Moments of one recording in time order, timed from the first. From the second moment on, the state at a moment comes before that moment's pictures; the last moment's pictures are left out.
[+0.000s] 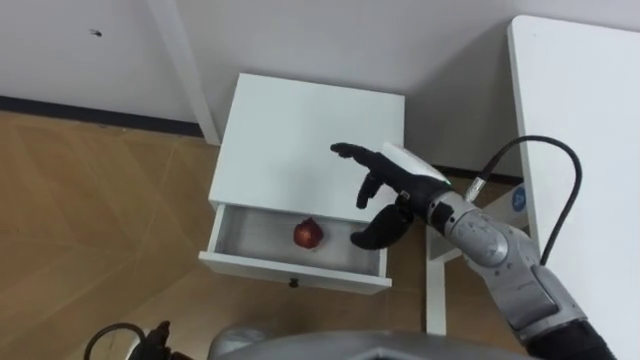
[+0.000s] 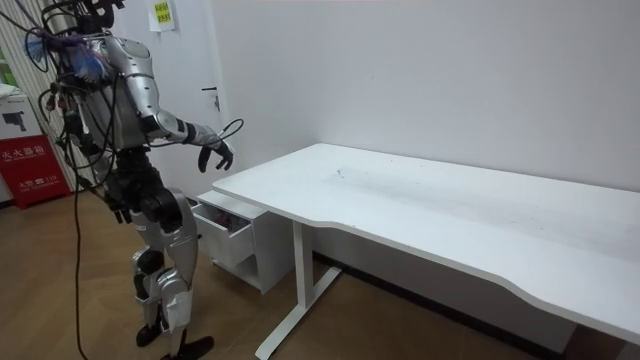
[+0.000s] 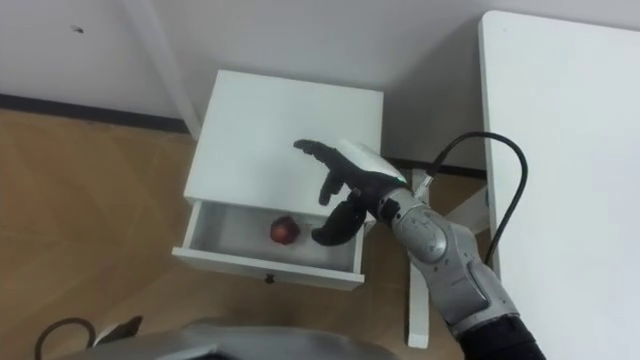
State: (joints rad) left arm 0.19 0.23 0.03 1.11 0.32 0.02 0.05; right arm 0.13 -0.34 0.33 0.07 -0.52 -0.04 0.31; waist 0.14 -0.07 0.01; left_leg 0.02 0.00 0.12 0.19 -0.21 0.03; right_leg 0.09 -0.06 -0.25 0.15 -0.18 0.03
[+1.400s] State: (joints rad) left arm 0.28 0.26 0.10 1.11 0.29 0.11 0.07; right arm 0.19 -0.33 -0.04 1.17 -0.23 0.04 -0.03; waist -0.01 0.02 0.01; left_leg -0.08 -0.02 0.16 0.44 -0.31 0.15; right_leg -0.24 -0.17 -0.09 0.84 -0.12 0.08
